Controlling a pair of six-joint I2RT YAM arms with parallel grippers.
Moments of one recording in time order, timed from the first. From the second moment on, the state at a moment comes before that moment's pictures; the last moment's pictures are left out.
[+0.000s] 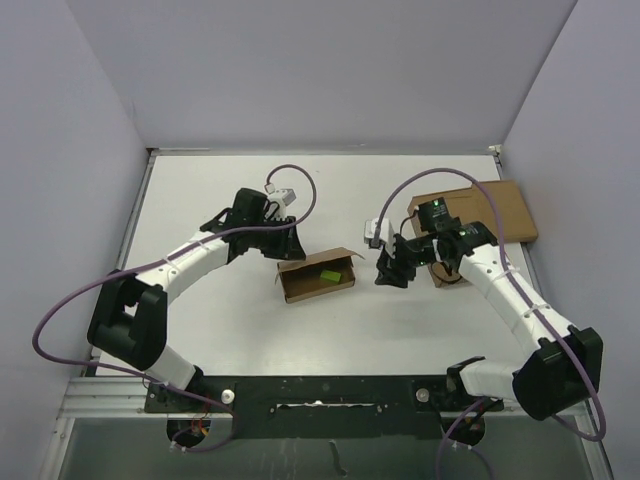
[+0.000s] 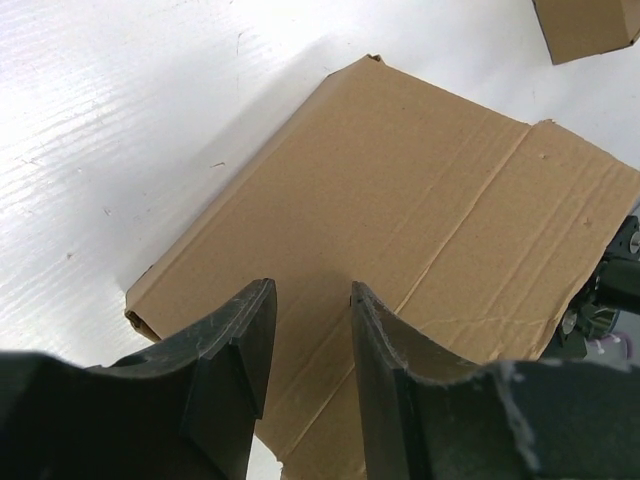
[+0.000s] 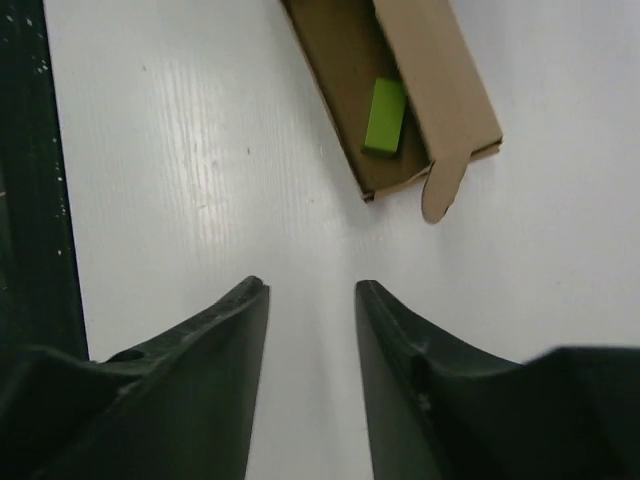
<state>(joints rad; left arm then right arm) -0.46 1.55 1.05 -0.30 0.44 -0.35 0.37 1.25 1.01 -0.83 -0.67 -0.88</state>
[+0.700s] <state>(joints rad) -0.47 1.60 1.05 -0.32 0.45 -0.32 0.47 1.73 1.40 -0.76 -0.81 -0.61</state>
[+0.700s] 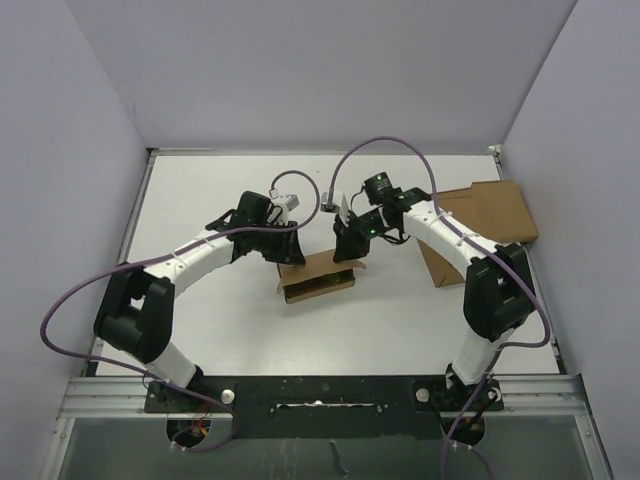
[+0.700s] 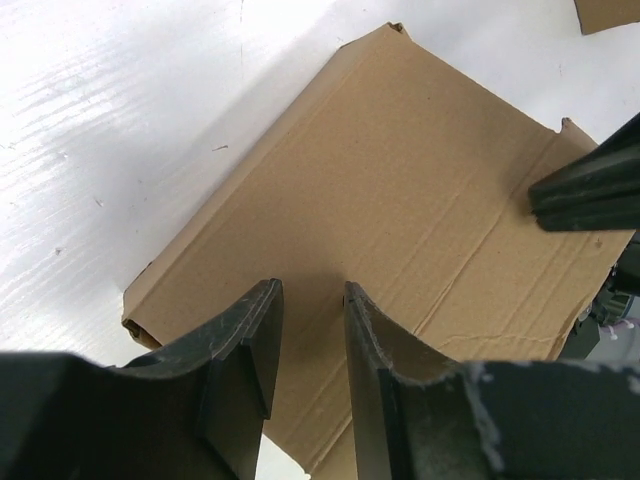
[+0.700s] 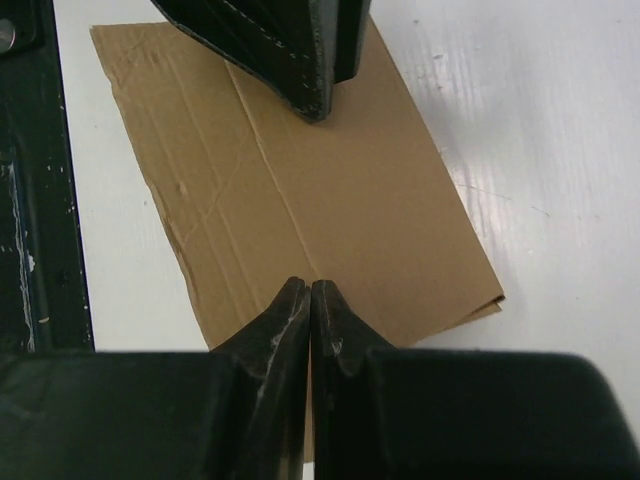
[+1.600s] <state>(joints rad) -0.47 1.68 1.07 -0.39 0.46 -0.31 0.53 1.85 1.29 -0.68 -0.74 -0.58</state>
